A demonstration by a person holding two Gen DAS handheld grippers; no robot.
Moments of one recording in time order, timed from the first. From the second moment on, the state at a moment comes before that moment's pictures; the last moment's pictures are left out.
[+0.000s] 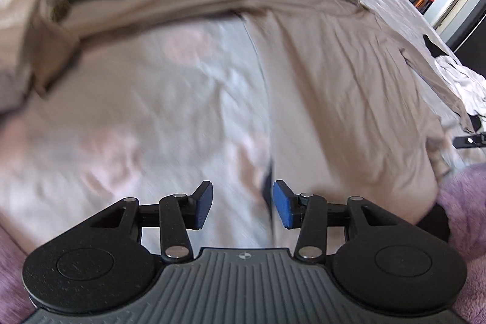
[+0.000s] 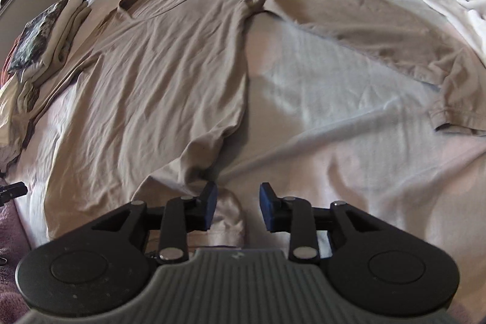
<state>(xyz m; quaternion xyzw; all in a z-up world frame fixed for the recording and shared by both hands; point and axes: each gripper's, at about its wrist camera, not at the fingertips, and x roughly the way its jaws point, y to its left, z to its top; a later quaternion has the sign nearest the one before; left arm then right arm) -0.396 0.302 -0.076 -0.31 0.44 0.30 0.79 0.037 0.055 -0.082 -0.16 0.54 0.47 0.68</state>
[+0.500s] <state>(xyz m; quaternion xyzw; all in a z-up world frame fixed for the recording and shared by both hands) -0.395 0.271 -0.110 -0.37 0.43 0.30 0.77 0.020 0.082 -0.120 -0.26 0.57 0.46 0.63</state>
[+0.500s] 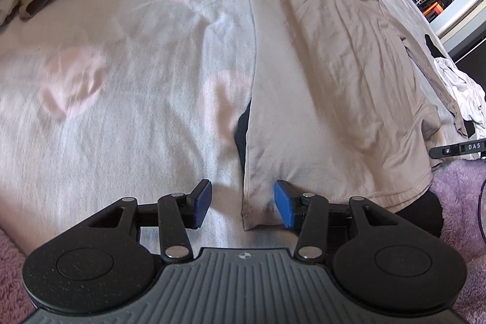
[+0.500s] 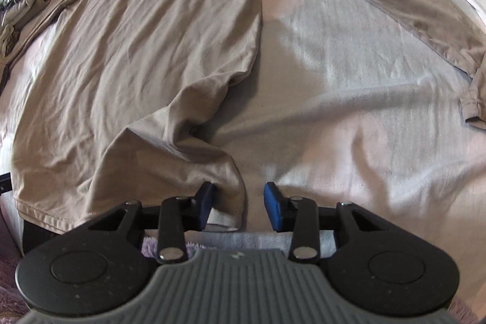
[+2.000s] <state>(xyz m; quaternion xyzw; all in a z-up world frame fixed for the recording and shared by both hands) -0.389 0.304 -0.054 -0.32 0.49 0.25 0.77 0.043 0.009 -0.032 -0.17 0.56 0.48 0.66</state>
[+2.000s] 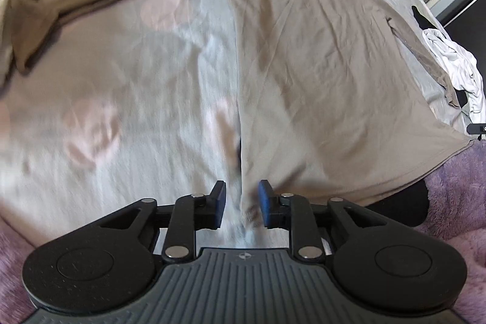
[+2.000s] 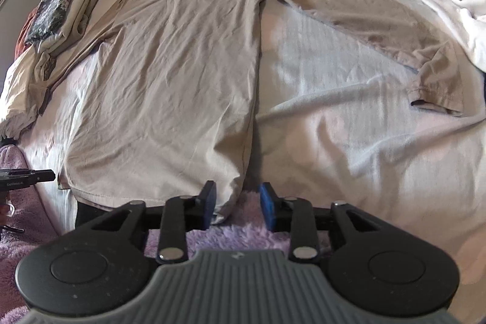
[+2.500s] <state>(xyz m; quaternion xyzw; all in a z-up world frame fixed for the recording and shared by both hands) -0.169 0.366 0.015 -0.20 0.43 0.16 0.86 0.159 0.072 -0.032 -0.11 0.45 0.43 0.78</state>
